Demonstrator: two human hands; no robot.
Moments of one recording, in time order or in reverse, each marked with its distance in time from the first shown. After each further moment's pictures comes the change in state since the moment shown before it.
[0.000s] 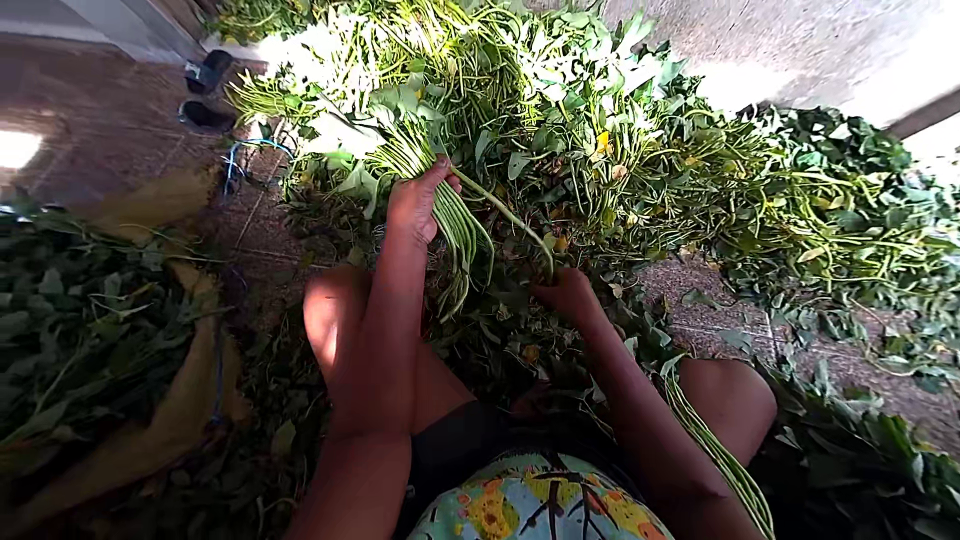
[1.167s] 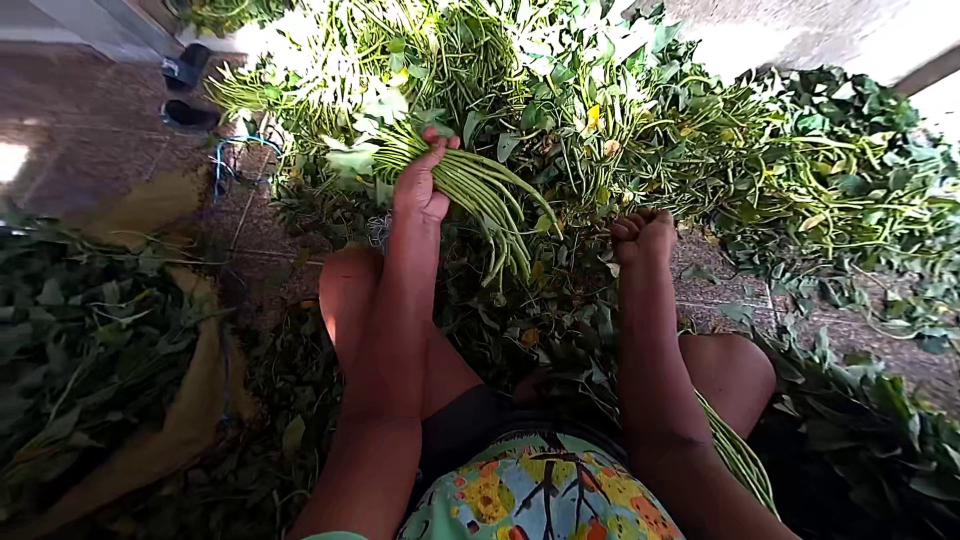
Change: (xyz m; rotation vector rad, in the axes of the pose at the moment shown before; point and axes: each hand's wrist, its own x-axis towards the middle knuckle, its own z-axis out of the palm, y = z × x) left_hand -0.001 -0.020 0.028 -0.342 -0.054 -0.004; right_hand 0.028 0.020 -0.071 1.577 0.680 0.058
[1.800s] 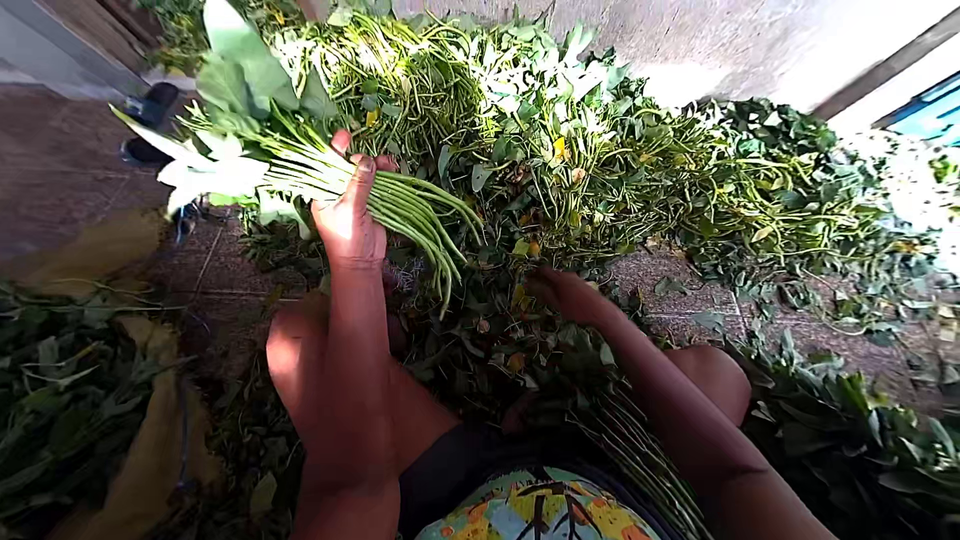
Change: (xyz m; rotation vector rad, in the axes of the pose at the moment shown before) left_hand 0.002 0.039 -0.019 0.181 -0.215 0.586; right_hand -0.037 0.004 -0.005 -1.713 -0.894 -0.005
